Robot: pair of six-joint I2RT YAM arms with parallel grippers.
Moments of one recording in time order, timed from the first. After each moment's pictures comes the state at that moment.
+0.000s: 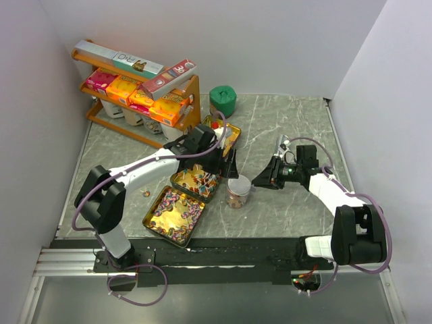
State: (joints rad) left arm -0.74 1.69 1.26 -0.32 0.36 -0.42; right arm 0.04 1.29 0.66 -0.28 -0.88 0.56
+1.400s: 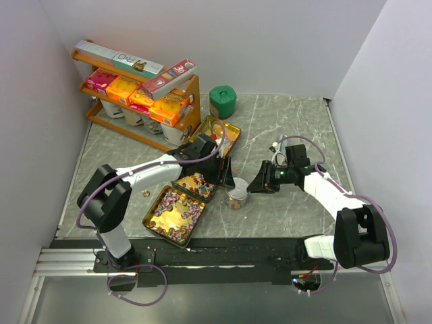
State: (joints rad) left arm -0.76 1.71 1.17 -0.28 0.40 -0.58; right arm 0.17 1.28 0.70 -0.41 -0.78 0.45
